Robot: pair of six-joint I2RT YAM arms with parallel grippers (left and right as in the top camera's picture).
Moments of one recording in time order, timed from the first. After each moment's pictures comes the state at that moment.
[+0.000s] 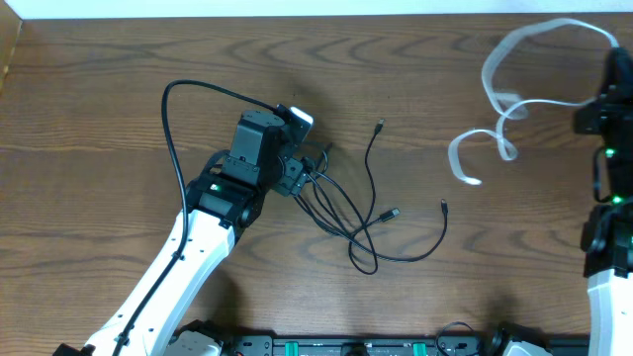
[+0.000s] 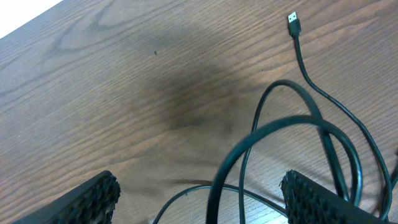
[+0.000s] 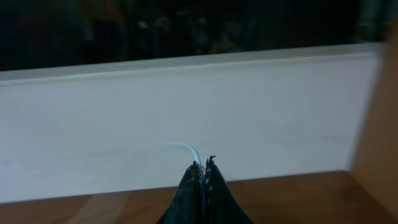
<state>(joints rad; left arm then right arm) -0.40 1.30 0.98 -0.50 -0.05 0.19 -0.32 1.00 0.94 0.12 -0.25 0.06</state>
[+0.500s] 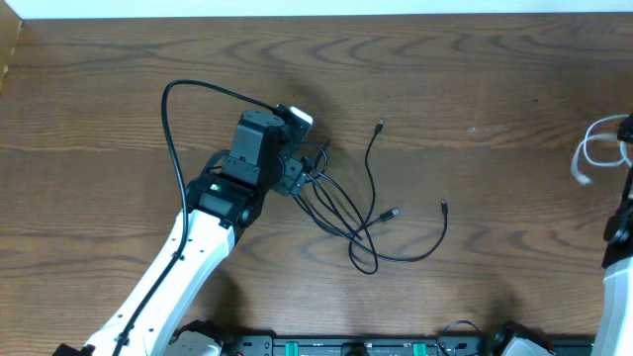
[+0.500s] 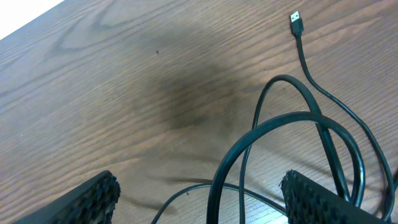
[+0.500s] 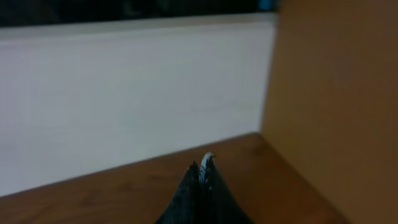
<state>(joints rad) -0.40 1.30 0.98 -0.50 -0.05 0.19 -0.50 1.06 0.94 0.07 -0.14 -0.01</state>
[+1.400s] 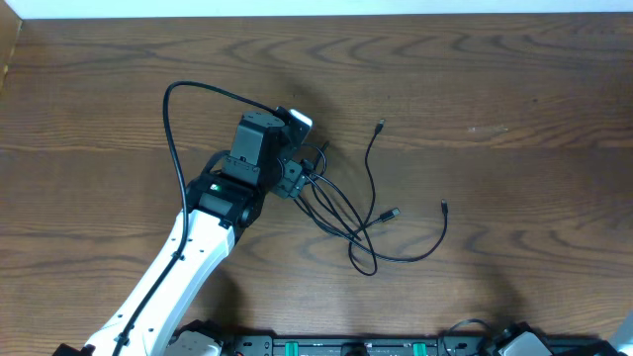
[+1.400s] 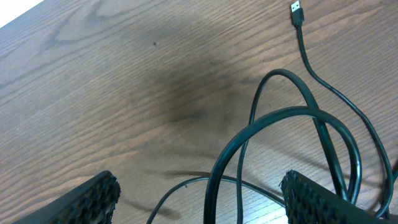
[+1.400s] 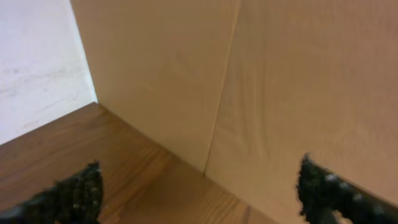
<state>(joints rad) -0.40 1.30 0.98 -0.53 -0.05 0.19 -0.87 1.22 0.94 0.12 0.09 -0.06</state>
